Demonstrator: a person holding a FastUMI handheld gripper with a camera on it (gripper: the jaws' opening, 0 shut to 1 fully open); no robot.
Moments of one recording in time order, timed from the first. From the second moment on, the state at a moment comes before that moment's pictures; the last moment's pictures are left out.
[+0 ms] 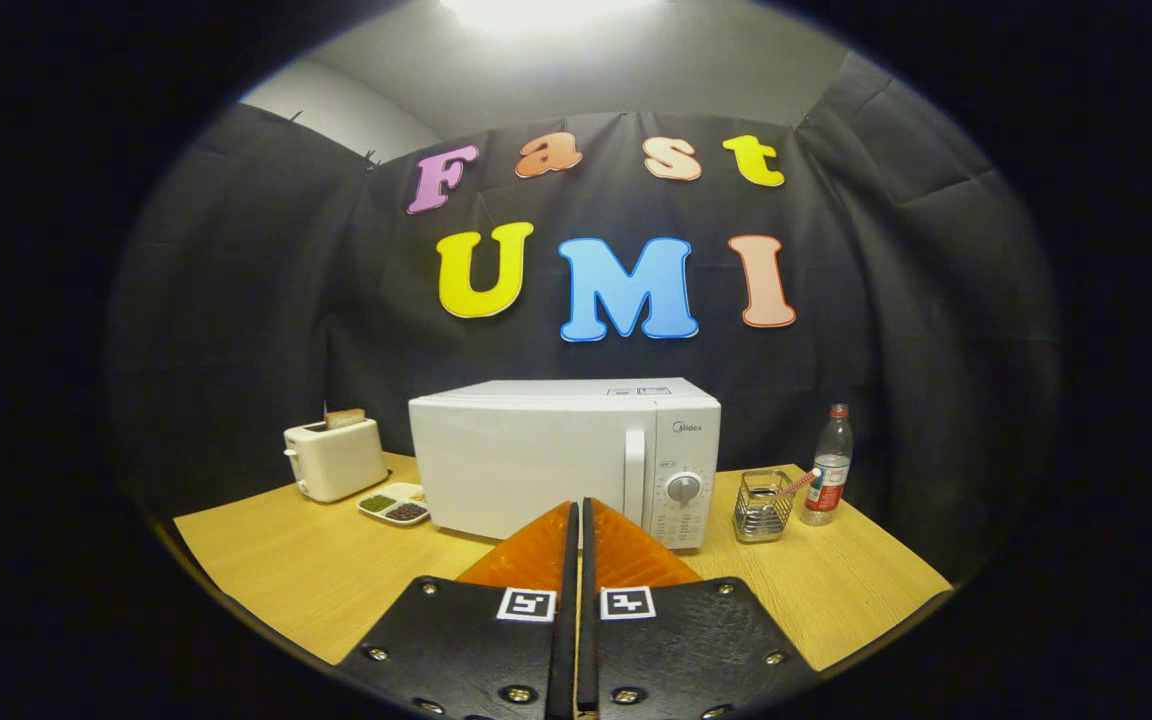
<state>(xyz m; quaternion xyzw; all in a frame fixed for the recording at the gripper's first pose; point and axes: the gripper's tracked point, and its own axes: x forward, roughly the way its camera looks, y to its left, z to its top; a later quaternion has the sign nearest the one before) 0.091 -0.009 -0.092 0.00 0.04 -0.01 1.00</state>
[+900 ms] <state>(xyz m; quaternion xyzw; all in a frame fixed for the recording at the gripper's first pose) -0.002 -0.043 -0.015 -0.02 0.02 0.01 1.00</state>
